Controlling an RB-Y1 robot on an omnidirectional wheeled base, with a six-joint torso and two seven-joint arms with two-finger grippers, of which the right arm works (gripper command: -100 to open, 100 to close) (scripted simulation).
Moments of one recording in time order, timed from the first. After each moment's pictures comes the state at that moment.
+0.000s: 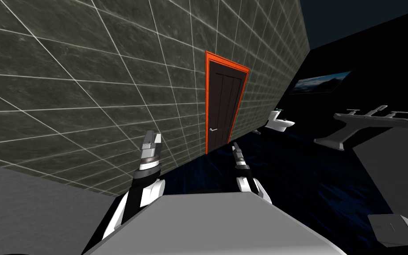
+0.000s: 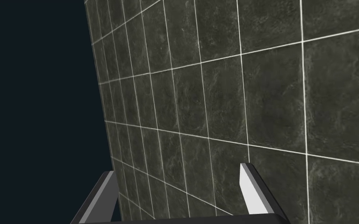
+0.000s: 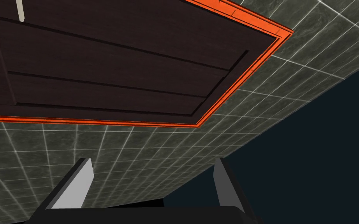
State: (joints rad) arm 0.29 -0.10 -0.05 -1.66 0.05 -0.57 0.06
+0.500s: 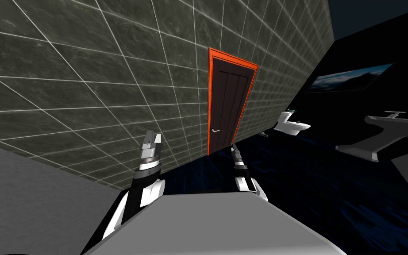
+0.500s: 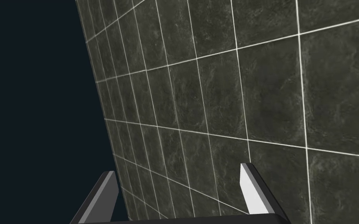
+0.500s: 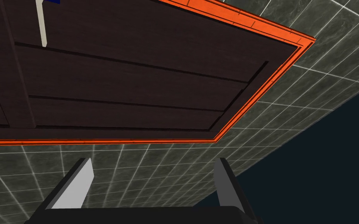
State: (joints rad) arm 0.24 -0.11 -0.06 -1.51 0.04 -0.61 0.04
